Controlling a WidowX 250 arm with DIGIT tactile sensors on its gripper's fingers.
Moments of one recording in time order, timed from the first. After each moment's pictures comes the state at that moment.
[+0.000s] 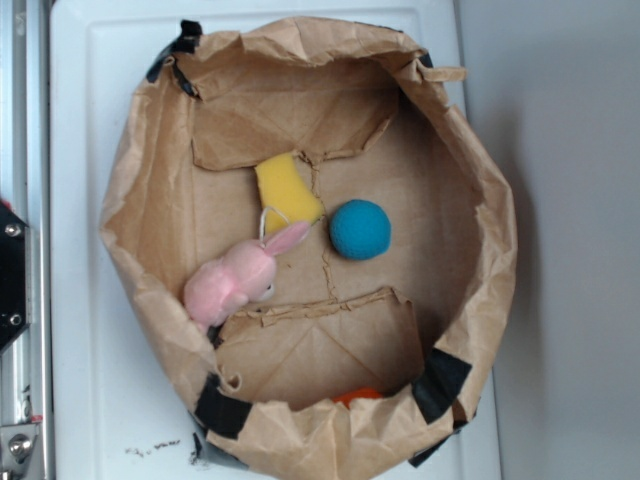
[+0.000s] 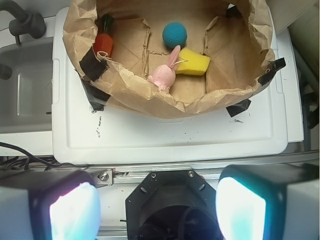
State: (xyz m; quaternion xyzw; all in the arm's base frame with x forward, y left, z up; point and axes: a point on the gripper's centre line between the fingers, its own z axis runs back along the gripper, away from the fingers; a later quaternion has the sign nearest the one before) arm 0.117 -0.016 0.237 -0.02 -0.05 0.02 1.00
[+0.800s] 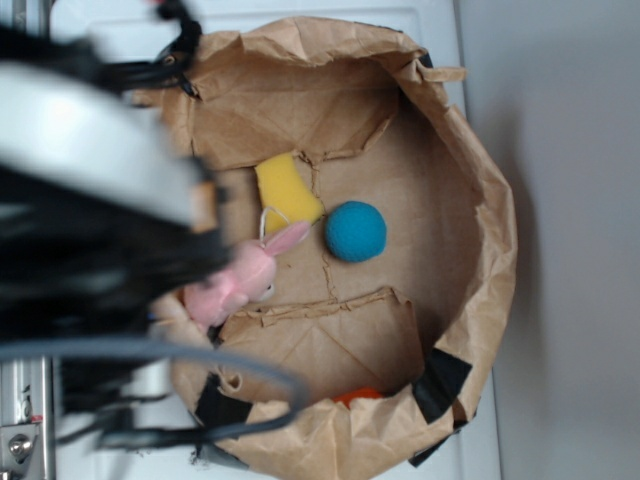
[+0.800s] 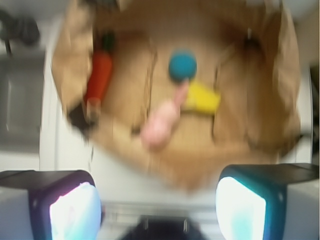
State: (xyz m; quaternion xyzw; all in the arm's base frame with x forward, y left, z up) arm 0.214 -0.004 0.209 -0.01 -0.05 -0.02 1.00
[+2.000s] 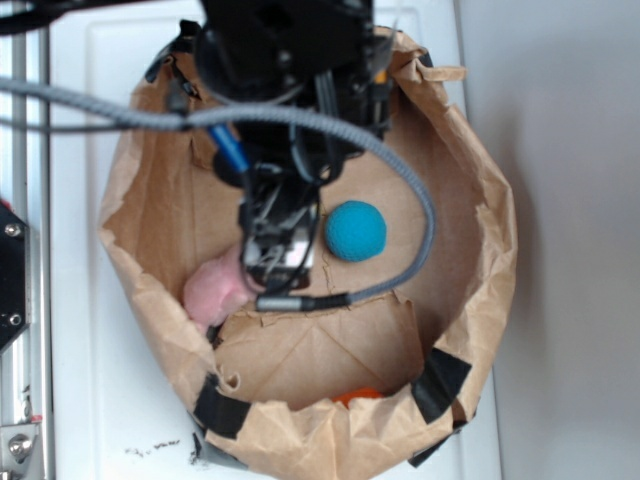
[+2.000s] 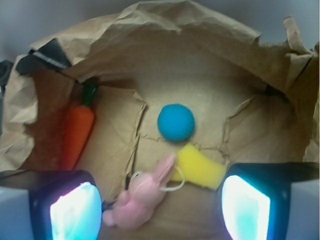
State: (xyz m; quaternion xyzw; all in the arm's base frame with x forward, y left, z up) arm 0.258 0.040 0.151 -0.09 -0.09 -0.03 0.99
